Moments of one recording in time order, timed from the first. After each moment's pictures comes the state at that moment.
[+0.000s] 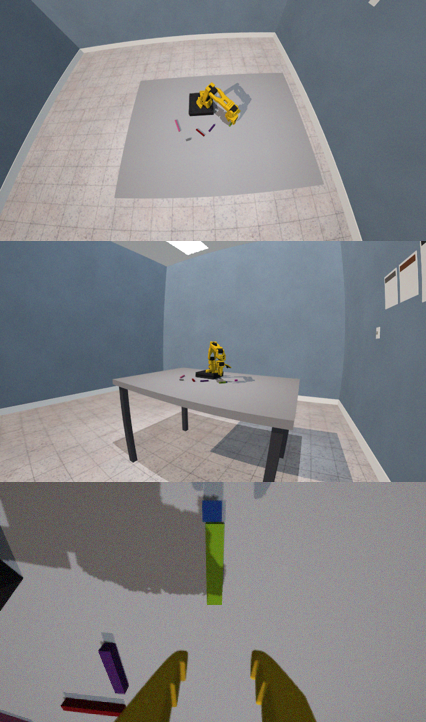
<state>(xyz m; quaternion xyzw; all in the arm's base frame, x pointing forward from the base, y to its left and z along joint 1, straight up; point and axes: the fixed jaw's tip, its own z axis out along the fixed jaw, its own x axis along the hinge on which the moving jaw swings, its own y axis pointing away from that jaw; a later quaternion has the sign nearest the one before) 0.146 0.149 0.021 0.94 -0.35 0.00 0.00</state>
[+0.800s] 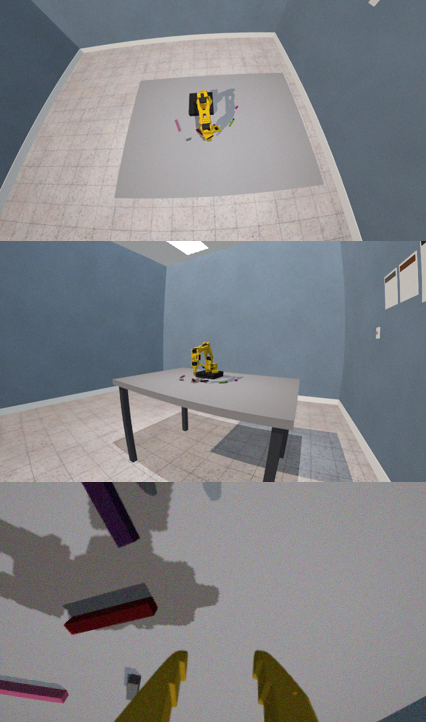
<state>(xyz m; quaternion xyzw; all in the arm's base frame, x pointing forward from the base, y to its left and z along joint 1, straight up) 0.232 0.006 0.021 0.85 -0.52 0.01 0.00</state>
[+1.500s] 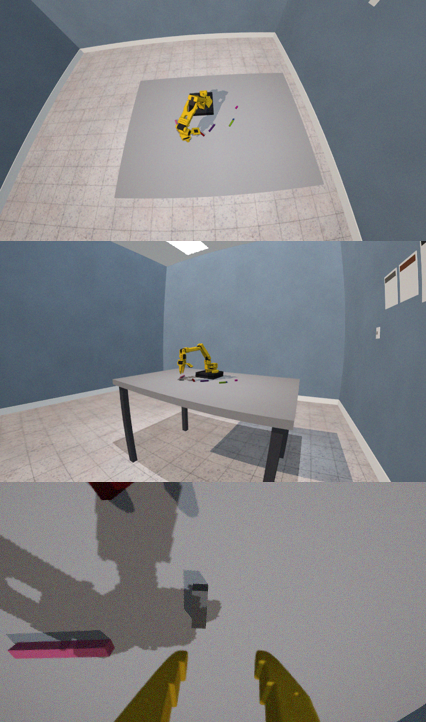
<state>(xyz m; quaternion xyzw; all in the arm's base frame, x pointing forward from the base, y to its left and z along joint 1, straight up) 0.222 -0.113 0.020 0.78 -0.62 0.01 0.00</state>
